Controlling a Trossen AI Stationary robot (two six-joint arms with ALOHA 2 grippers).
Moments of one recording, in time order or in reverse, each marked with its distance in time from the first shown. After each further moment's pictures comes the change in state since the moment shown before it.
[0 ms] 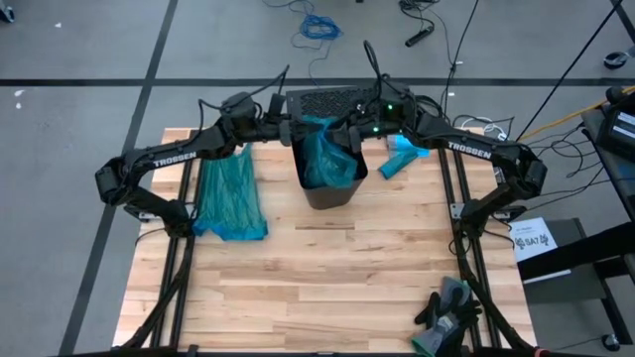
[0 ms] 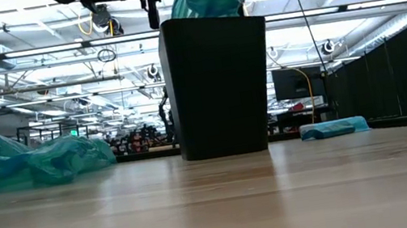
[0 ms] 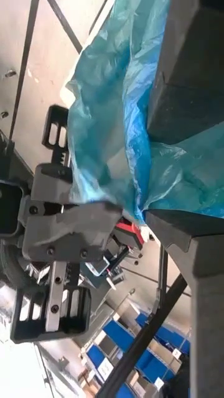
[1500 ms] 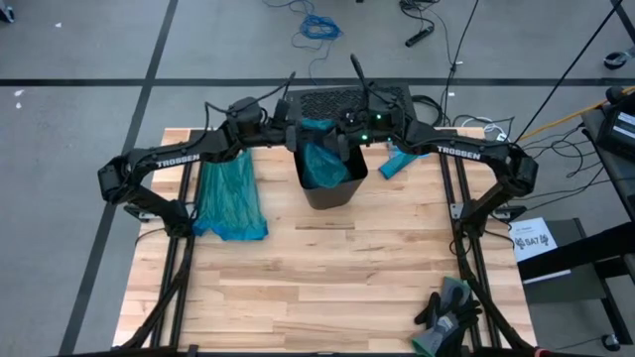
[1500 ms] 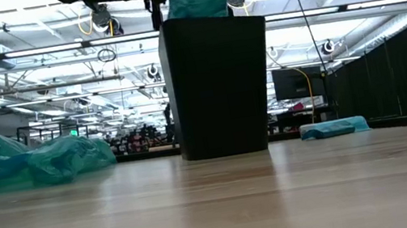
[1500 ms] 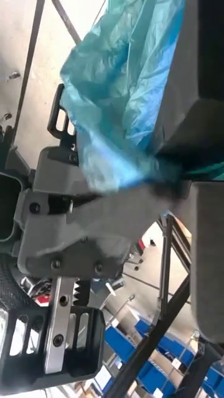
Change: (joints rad) left arm -0.057 0.020 0.001 -0.023 -0.054 0.006; right arm 0.063 0.066 -0.001 0.075 0.082 -0.010
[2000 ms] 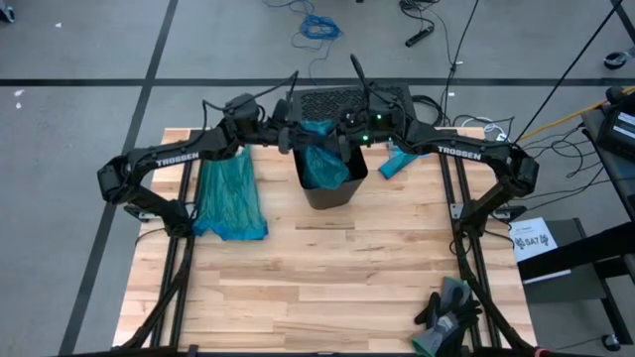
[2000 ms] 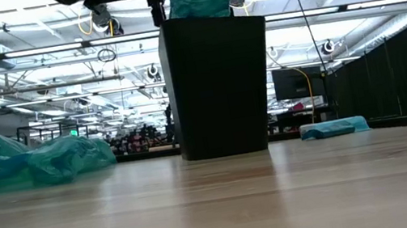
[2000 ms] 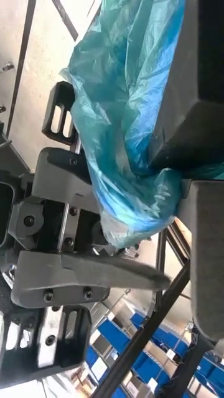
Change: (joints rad) left arm 0.027 0.000 0.000 0.031 0.195 -0.007; right arm -0.002 -0.006 0.000 -0.008 -0.030 0.011
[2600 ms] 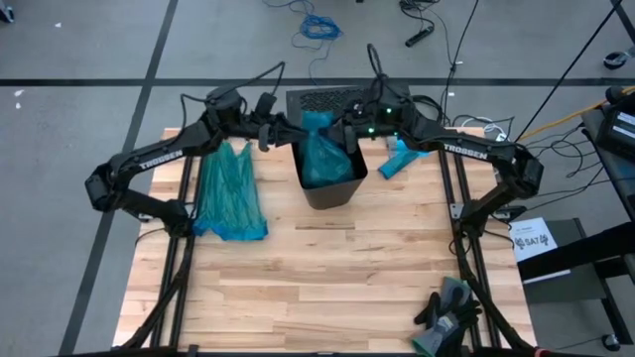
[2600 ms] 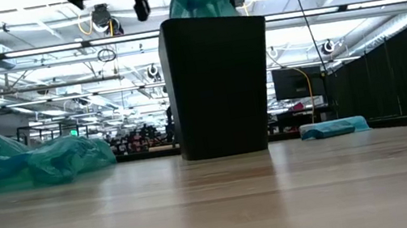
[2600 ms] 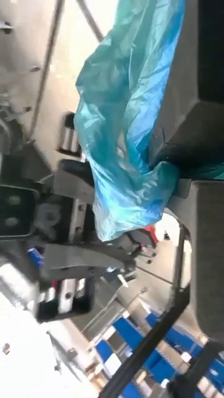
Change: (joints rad) left arm 0.107 -0.109 -0.002 -0.127 0.160 0.093; right arm -0.023 -0.037 0.001 0.055 0.004 0.012
